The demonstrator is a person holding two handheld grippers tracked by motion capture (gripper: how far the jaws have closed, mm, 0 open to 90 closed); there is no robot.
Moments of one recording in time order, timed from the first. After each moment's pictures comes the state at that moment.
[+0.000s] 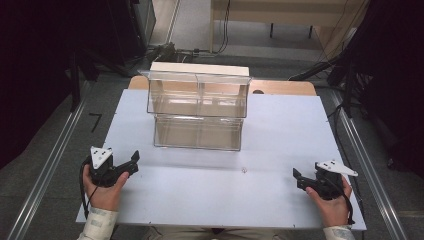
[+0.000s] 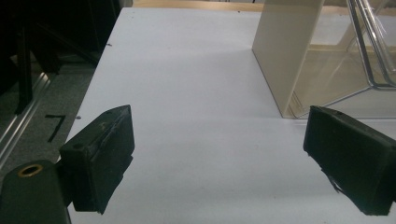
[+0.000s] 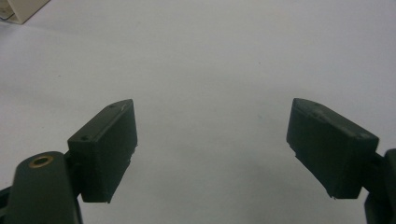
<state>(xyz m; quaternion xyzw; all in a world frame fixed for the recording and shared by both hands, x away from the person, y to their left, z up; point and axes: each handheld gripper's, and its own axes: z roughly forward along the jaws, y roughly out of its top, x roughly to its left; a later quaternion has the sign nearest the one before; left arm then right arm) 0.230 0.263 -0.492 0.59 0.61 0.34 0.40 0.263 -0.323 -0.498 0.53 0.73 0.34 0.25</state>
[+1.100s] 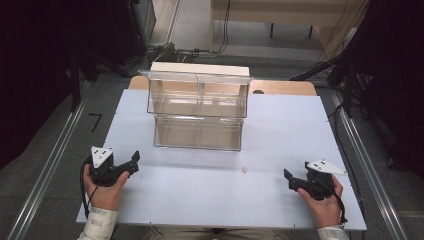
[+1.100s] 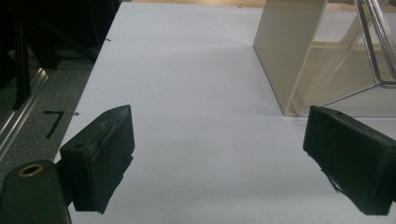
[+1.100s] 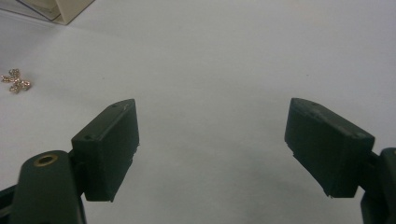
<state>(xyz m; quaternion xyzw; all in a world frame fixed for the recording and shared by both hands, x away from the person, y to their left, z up) 0.232 0.264 -0.494 0.60 0.61 0.33 0.40 0.263 -0.301 -0.501 0.51 0.75 0.36 0.24</state>
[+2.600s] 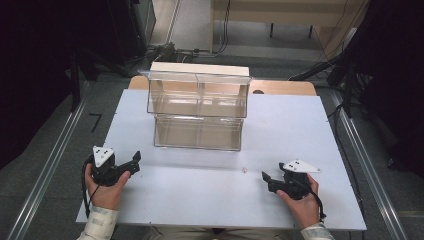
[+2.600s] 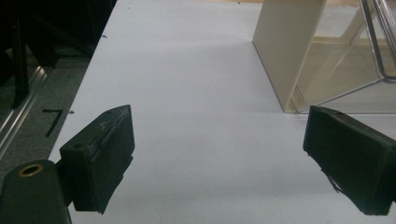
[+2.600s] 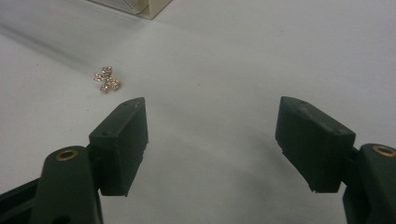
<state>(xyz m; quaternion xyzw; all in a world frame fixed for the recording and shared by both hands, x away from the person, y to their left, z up) 0.235 0.262 -0.496 0.60 0.61 0.33 0.39 0.265 -0.249 -0.511 0.45 0.78 0.38 0.19</state>
